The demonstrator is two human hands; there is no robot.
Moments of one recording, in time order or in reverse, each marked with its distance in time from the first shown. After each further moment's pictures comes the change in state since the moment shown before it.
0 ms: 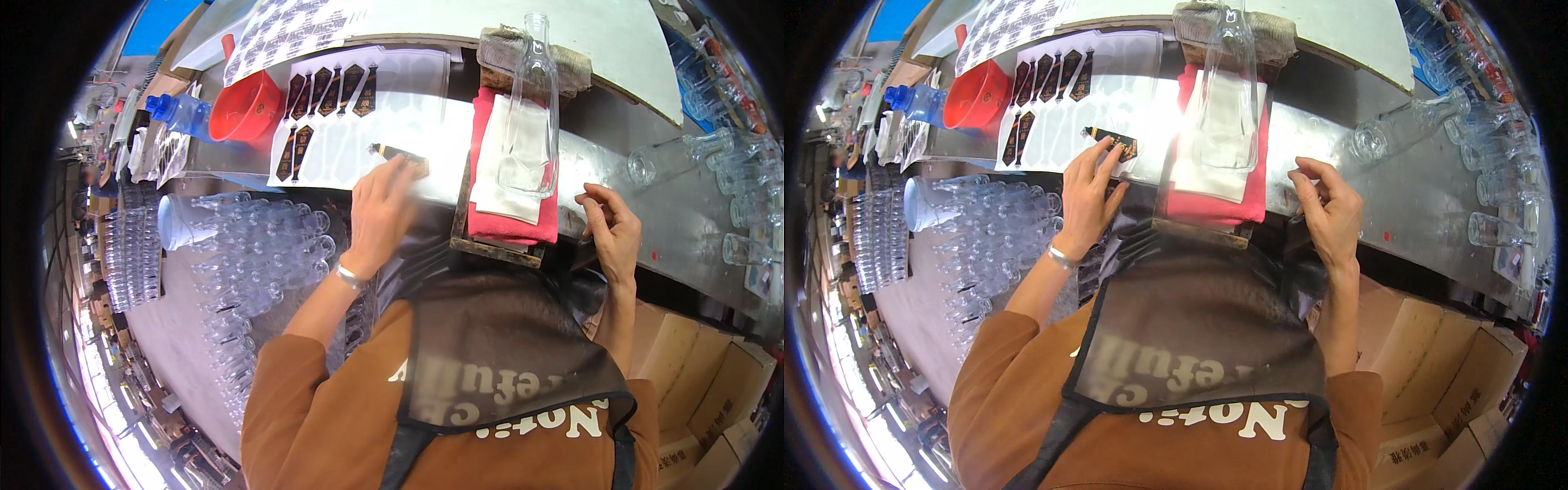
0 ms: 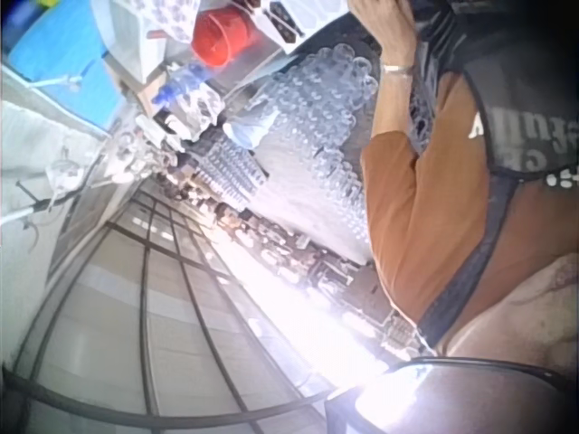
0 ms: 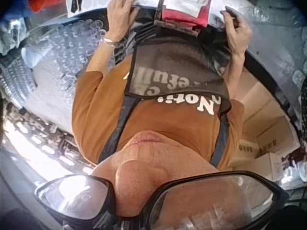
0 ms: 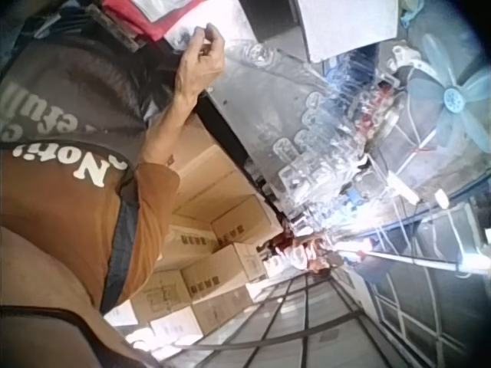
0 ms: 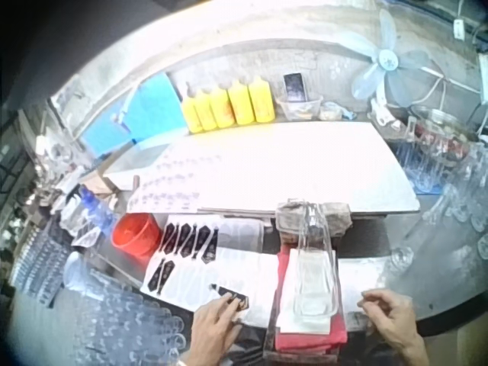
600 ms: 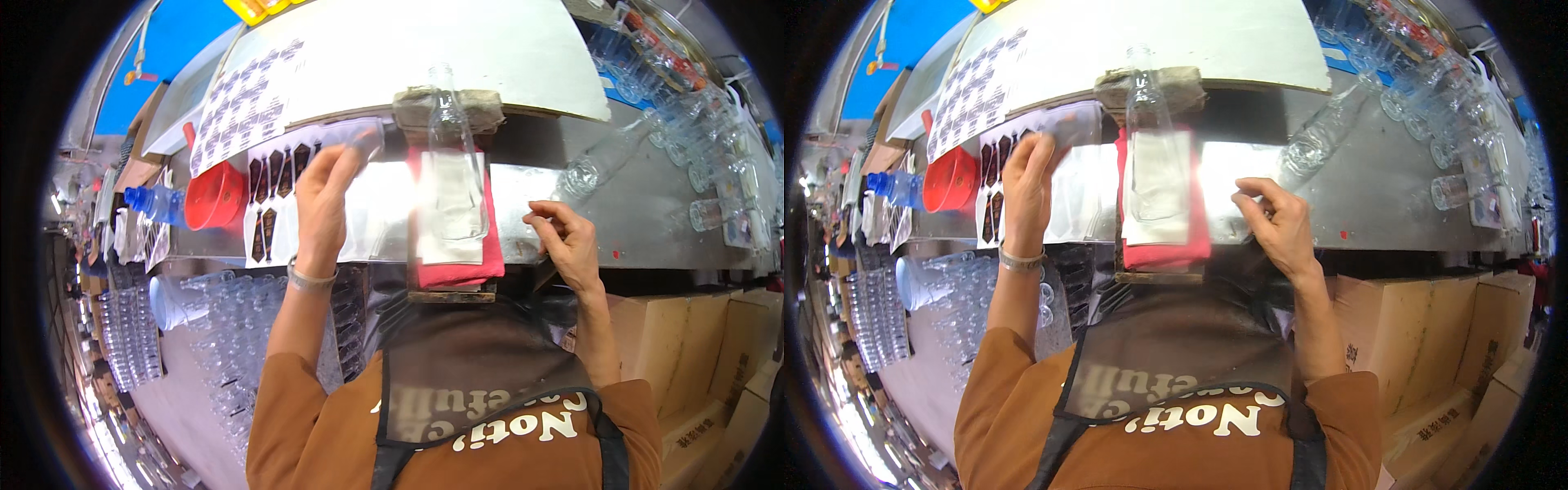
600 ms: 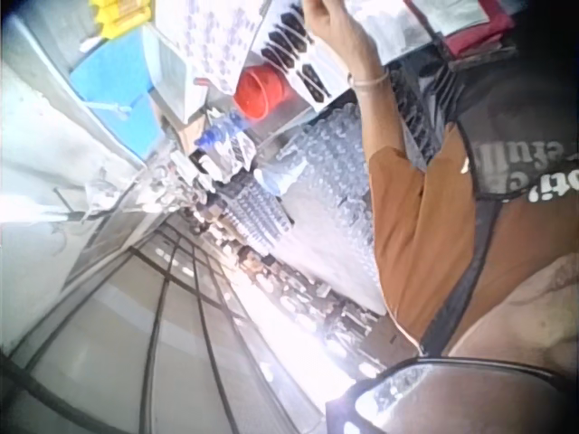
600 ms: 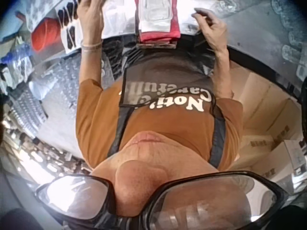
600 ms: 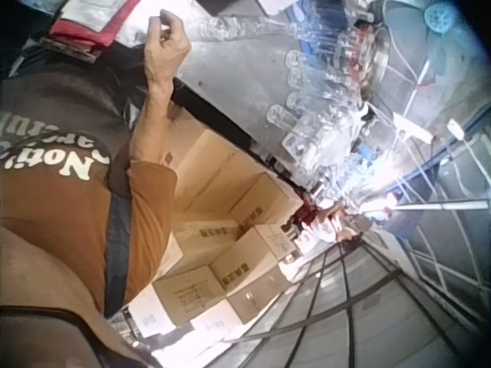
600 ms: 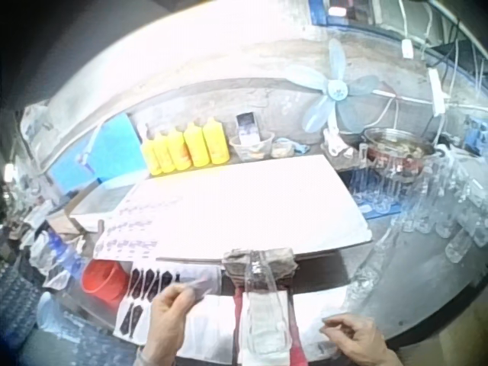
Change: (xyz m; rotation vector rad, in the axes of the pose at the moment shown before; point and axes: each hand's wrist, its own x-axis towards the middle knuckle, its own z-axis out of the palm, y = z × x) left_hand 0.136 0.015 -0.033 -1.318 0.113 -0.357; right_hand 0.011 -0.014 -0.015 0.008 -0.034 -0.010
